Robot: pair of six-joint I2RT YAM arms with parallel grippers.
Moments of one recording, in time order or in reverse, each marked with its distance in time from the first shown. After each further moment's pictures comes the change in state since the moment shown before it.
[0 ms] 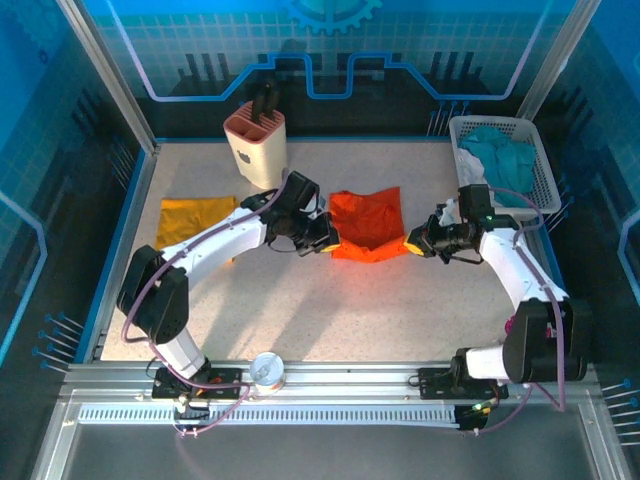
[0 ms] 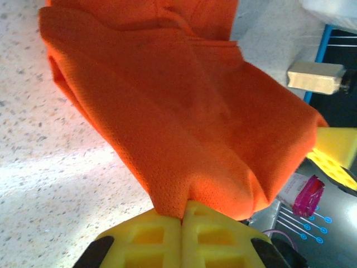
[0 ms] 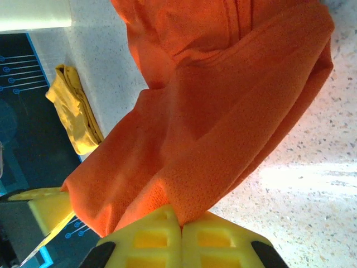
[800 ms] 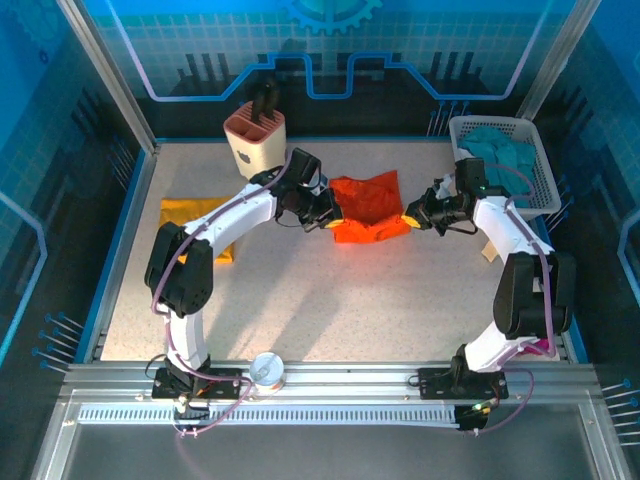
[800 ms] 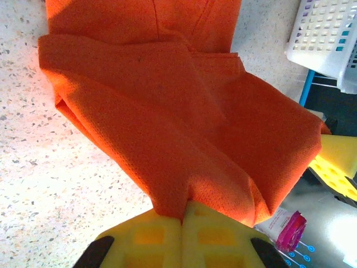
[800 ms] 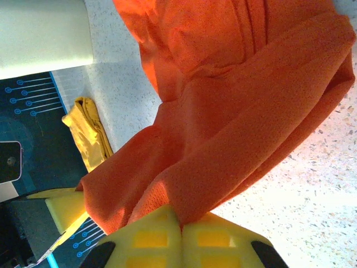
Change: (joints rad) left arm 0.085 0.209 0.222 -0.023 0.039 0.026; right arm -0.014 0.243 0.225 0.047 -0.010 0.002
